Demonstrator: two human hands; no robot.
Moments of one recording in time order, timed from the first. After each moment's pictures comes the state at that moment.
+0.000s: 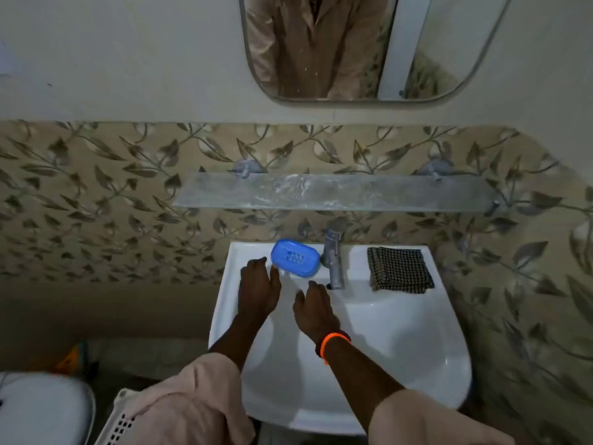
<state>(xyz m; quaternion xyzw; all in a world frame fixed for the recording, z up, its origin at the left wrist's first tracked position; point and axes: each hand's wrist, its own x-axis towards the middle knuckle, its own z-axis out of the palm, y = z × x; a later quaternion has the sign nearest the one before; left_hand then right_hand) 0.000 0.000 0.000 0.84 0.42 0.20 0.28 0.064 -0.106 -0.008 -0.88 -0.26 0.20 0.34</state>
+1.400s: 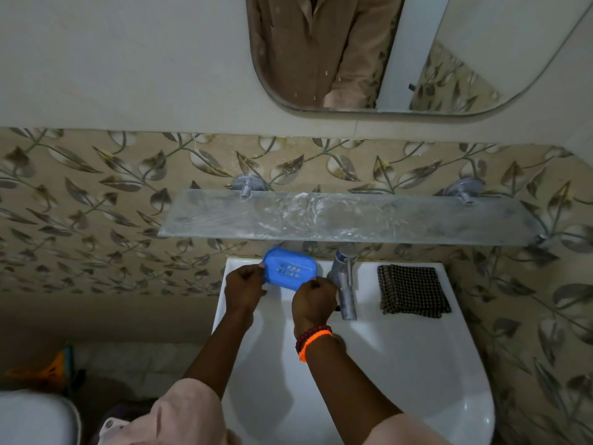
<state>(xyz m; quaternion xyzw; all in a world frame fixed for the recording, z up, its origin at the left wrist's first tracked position) 0.028 0.075 -0.005 0.53 0.50 0.26 0.63 0.090 -0.022 0.024 -0.79 0.07 0.11 0.60</state>
